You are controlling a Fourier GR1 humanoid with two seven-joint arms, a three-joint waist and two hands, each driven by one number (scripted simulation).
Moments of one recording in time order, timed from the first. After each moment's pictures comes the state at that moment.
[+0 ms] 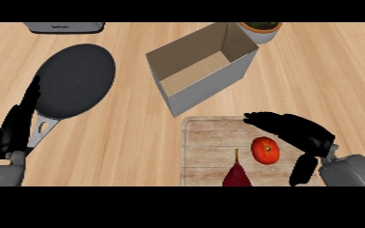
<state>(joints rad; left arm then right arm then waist) -0.09 0.42 0.08 -1.34 -0.15 0.18 0.08 -0.17 -0.51 0.30 -1.48 0.70 0.56 -0.32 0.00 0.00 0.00</state>
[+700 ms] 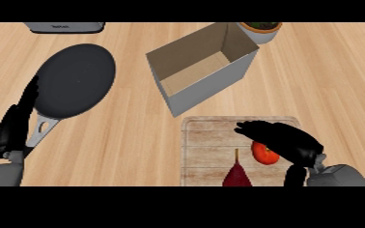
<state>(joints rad) -0.10 0.40 0.14 -1.32 -0.18 0.13 0.05 -0.11 -0.42 0.31 -1.58 0.83 0.65 -0.22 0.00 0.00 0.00</state>
